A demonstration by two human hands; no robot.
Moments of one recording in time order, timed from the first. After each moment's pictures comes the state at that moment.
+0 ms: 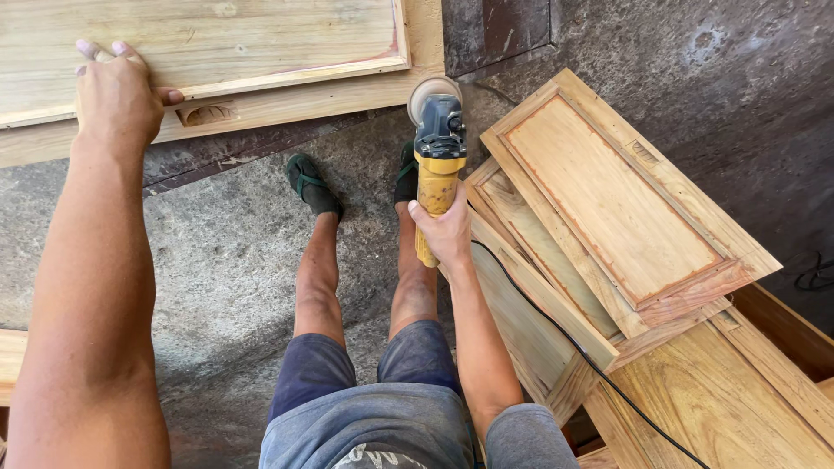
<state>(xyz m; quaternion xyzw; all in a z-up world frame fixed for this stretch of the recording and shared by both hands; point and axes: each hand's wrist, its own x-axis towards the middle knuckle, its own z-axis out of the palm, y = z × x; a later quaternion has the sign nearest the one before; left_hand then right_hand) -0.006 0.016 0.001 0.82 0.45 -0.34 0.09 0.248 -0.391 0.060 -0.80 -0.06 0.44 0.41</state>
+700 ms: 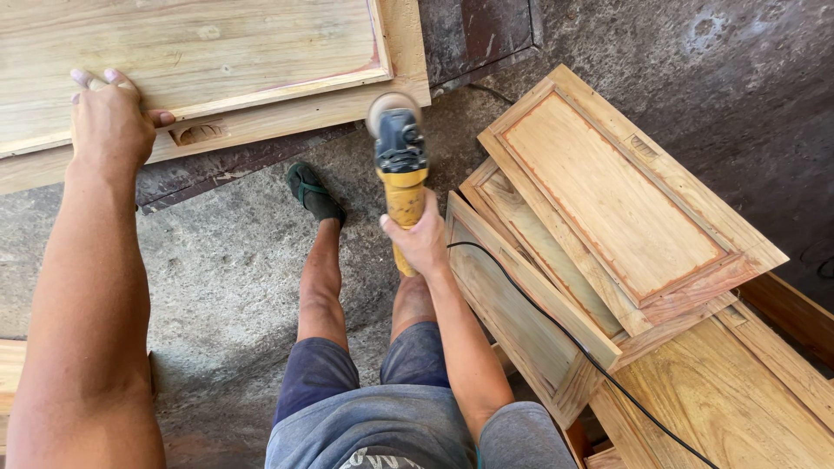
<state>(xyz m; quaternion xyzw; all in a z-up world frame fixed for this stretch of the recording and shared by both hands) 0.010 0.014 0.018 0.84 0.43 -0.32 0.08 0.241 -0.379 0.065 -0.77 -0.05 0.51 0.38</state>
